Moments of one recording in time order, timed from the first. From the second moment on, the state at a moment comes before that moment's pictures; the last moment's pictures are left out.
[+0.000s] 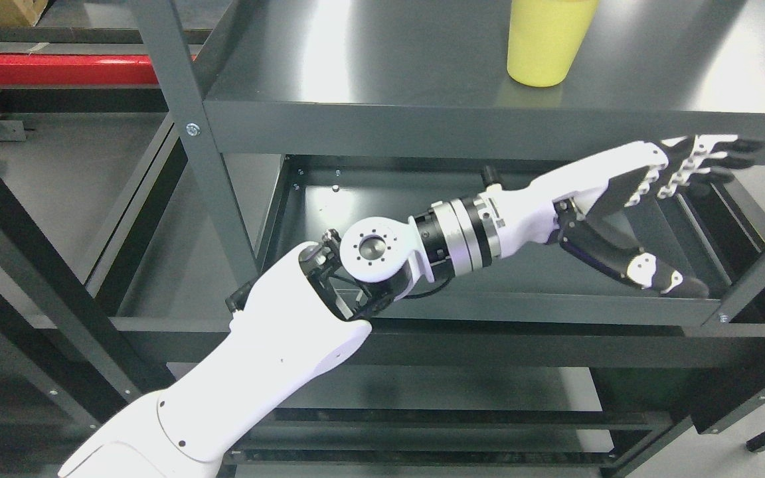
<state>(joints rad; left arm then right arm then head) -1.01 0.00 -0.81 -1.55 0.54 0.16 -0.37 0.00 0.00 0.00 -0.24 0.00 0.09 -0.12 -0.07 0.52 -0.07</state>
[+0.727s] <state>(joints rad) -0.79 0.00 -0.81 -1.39 0.35 0.12 -0.28 0.00 0.00 0.00 -0.24 0.00 0.09 -0.12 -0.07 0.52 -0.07</state>
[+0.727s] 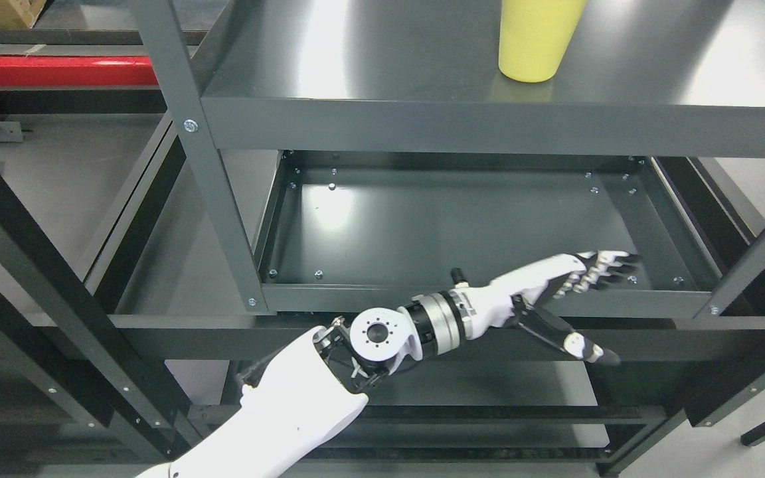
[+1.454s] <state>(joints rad) -0.69 0.00 -0.43 -1.21 0.13 -0.01 0.15 0.00 0.00 0.00 -0.24 0.00 0.09 -0.12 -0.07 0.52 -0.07</state>
